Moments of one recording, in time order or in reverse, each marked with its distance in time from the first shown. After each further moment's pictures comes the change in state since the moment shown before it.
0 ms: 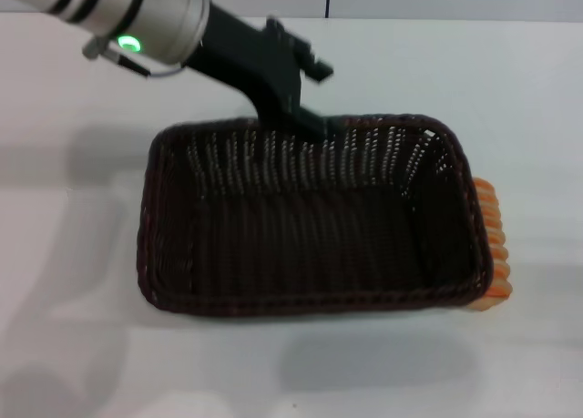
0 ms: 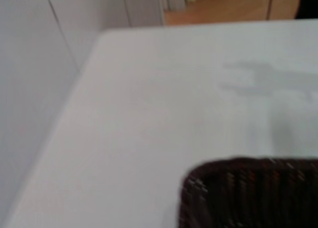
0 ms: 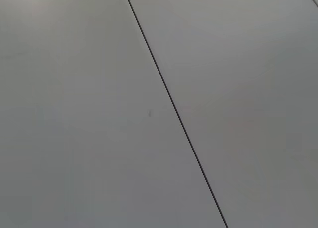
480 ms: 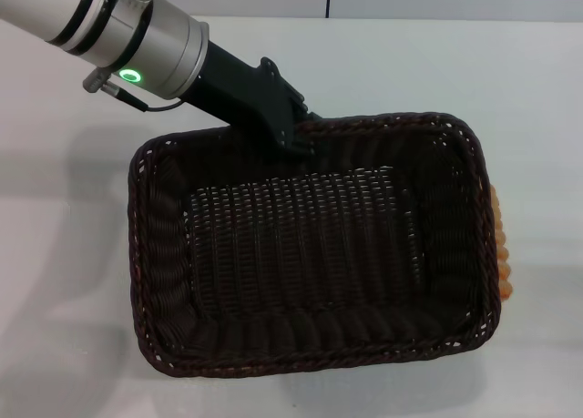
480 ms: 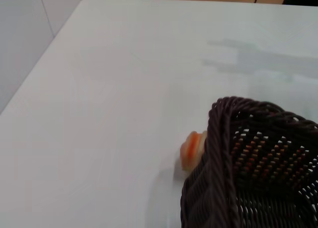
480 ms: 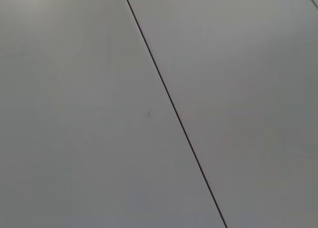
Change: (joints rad) left arm 0.003 0.000 0.022 0.089 0.012 -0.014 -0.018; right arm -0.003 0.000 0.000 0.004 0.000 0.000 0.000
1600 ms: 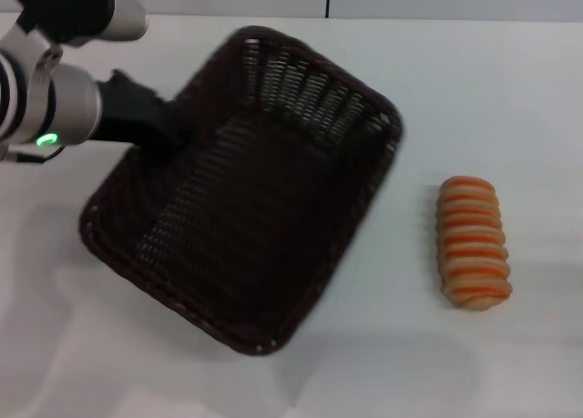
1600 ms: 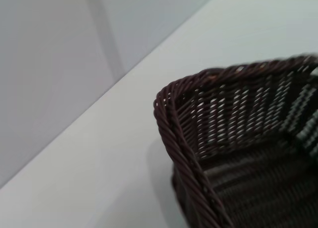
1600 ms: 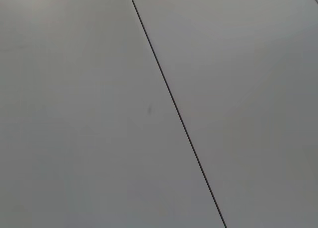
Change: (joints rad) left arm 0.458 0.002 0.296 -0.483 0.304 0.327 -0.487; right arm 0.004 0.000 0.000 0.003 0.000 0.011 -0.028
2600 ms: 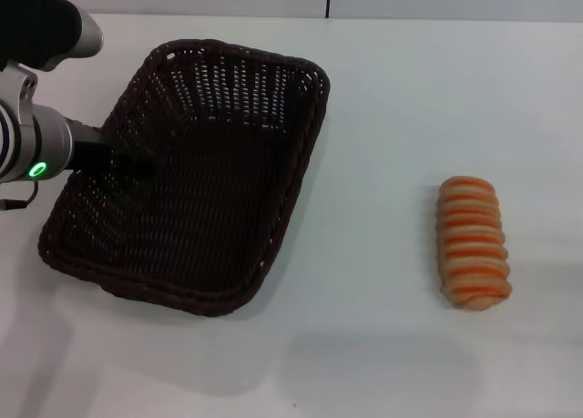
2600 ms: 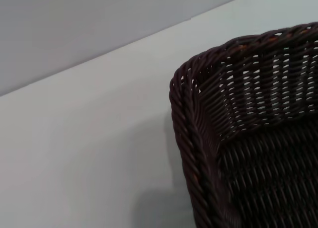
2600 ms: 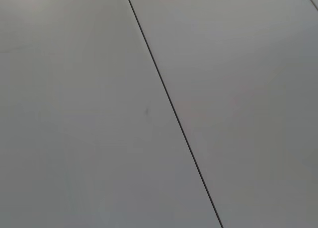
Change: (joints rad) left arm 0.074 -0.004 0.120 0.035 0.302 0.100 -0.519; right arm 0.000 0.002 0.009 0.000 0.000 0.001 0.000
